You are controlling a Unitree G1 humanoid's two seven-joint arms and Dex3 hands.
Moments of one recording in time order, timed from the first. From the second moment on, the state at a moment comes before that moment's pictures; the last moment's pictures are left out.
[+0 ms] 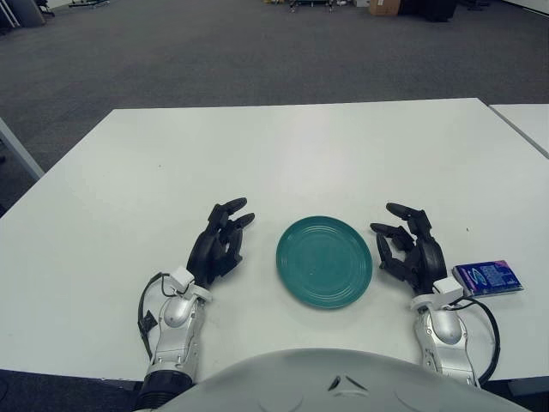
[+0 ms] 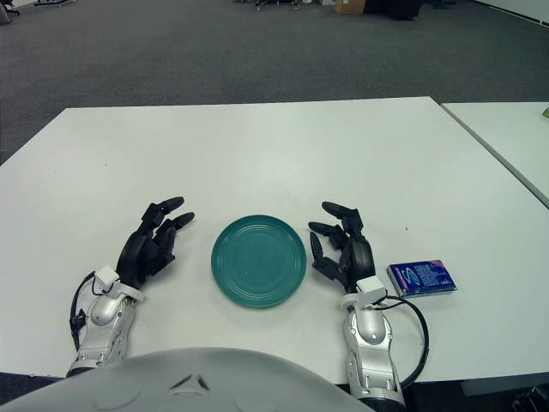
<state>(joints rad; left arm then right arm) 0.26 0.05 -0.01 0.26 -0.16 -0.52 -0.34 0.38 -0.04 -0.04 0.03 0.02 -0.37 0.03</state>
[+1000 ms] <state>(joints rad) 0.26 0.04 -0.01 0.26 -0.15 -0.52 -0.34 0.43 -0.05 -0.04 -0.04 -0.02 -0.36 0.02</state>
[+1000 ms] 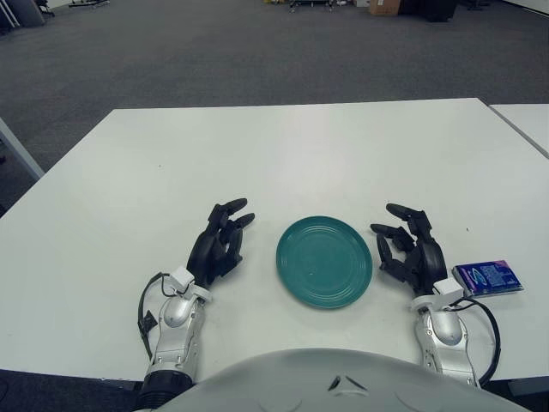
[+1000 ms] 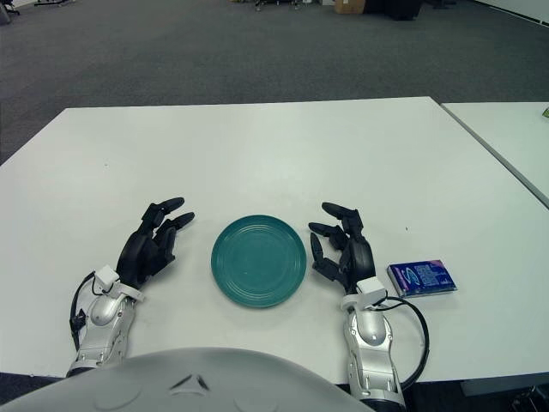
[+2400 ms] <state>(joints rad) 0.19 0.02 0.00 0.31 -0.15 -0.53 -0.34 0.46 -0.13 -0.70 -0.73 -0.87 -0.48 0.31</state>
